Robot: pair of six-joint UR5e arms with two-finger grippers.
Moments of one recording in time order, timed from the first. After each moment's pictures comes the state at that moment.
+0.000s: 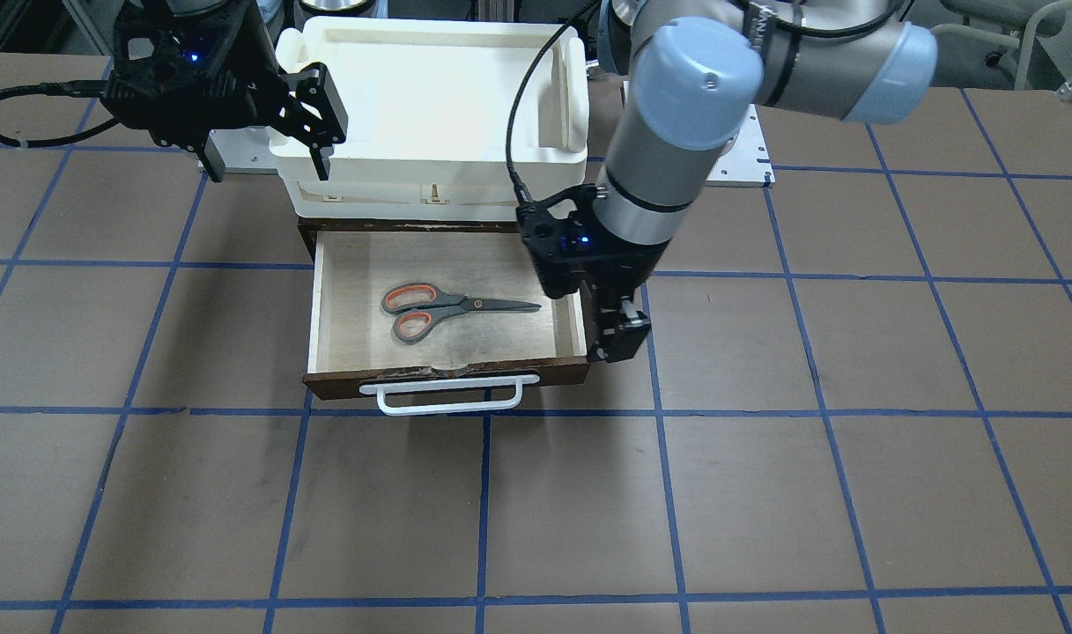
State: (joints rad) left arm -1.73 -1.76 -1.59 -1.27 1.44 1.08; right arm 1.67 -1.59 1.46 -1.47 -1.56 0.06
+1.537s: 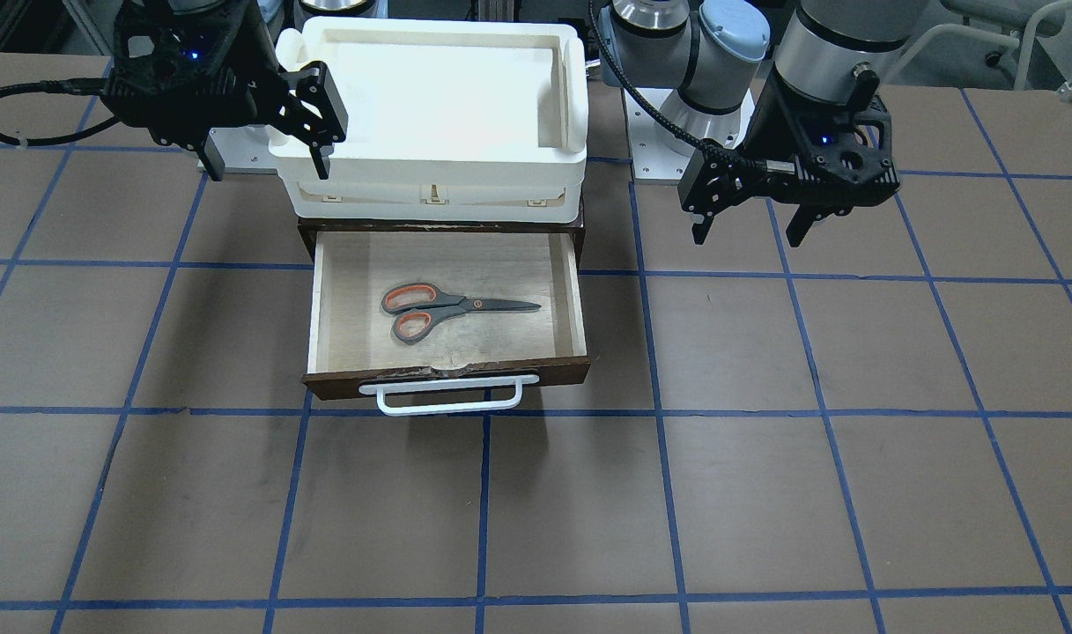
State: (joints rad) left arm -1.56 -1.55 -1.57 -1.50 1.57 -0.01; right arm 1.67 -1.59 1.46 -1.47 -1.56 0.06
